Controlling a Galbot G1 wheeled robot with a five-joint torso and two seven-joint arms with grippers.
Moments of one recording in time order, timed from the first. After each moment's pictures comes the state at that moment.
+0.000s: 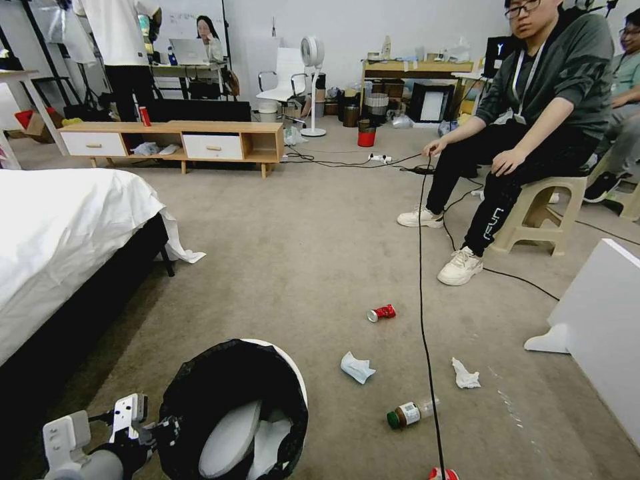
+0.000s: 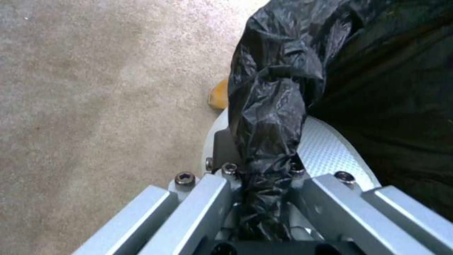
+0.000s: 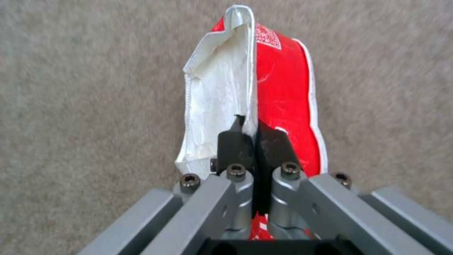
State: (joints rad) left arm 1.75 -1.01 -0.84 -2.38 -1.36 0.73 -0.53; right arm -1.72 1.15 0.43 1.72 0.49 -0.28 0.15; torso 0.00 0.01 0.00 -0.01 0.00
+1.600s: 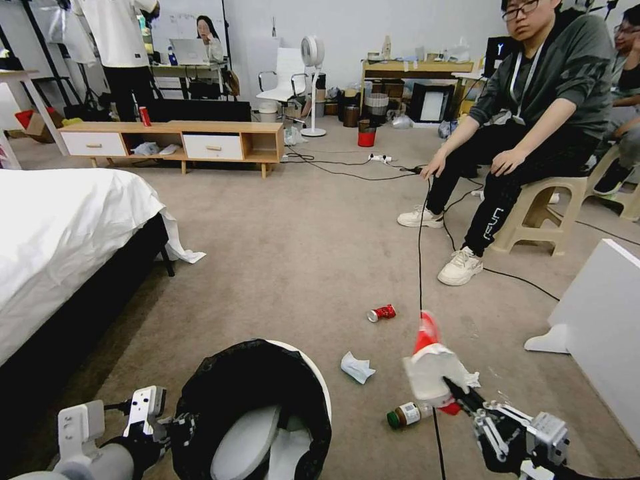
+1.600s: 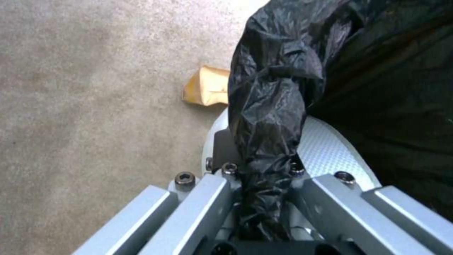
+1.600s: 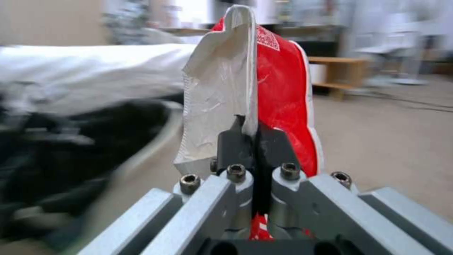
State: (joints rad) left arm 1.75 -0.91 -0.81 -2.47 -1.45 0.74 -0.60; right arm -2.04 1.02 0.89 2.35 0.70 0.18 -0.59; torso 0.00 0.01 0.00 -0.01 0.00
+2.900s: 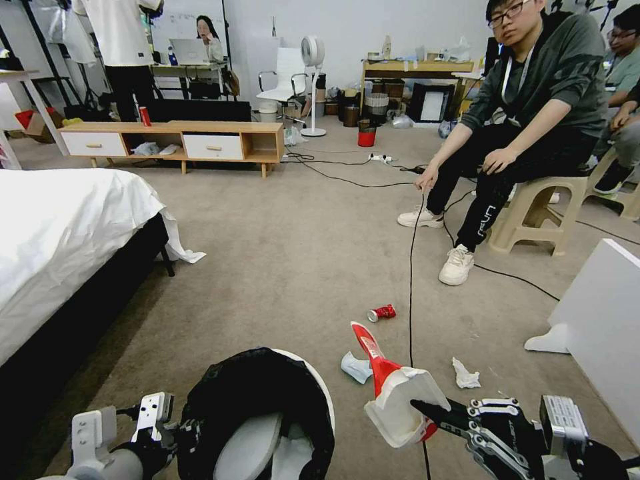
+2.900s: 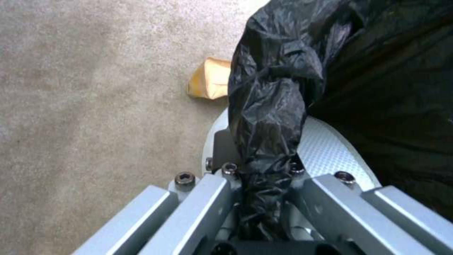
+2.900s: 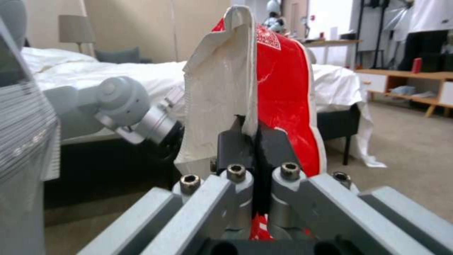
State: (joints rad) left arm 1.73 -0.91 -0.75 -2.45 -1.37 0.74 -0.59; right arm -1.99 0.68 1.02 2.36 1.06 0.10 -0.91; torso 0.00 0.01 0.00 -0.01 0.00
